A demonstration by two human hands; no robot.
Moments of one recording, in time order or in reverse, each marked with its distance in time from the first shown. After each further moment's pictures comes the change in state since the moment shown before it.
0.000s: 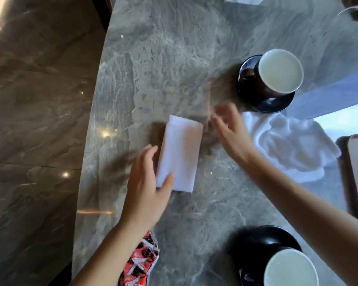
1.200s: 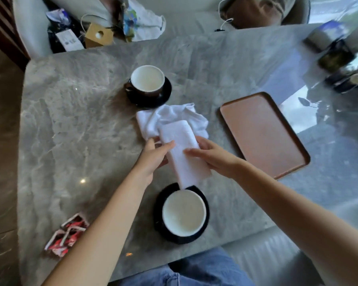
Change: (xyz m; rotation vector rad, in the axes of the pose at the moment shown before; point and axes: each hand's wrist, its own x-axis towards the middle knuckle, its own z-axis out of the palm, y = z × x) left_hand -0.032 0.168 0.144 -0.545 -0.402 -0.313; right_hand -0.162 0.055 -0.200 0.604 -0.350 0.361
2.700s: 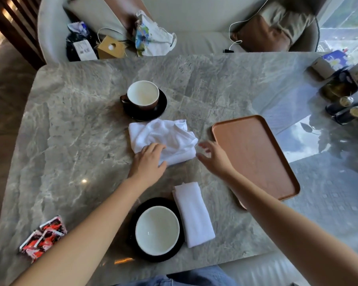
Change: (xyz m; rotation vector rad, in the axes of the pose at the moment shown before) left_hand 0.035 -0.012 0.025 1.212 0.184 0.535; right_hand 0.035 0.020 -0.088 -0.795 0.454 -0.196
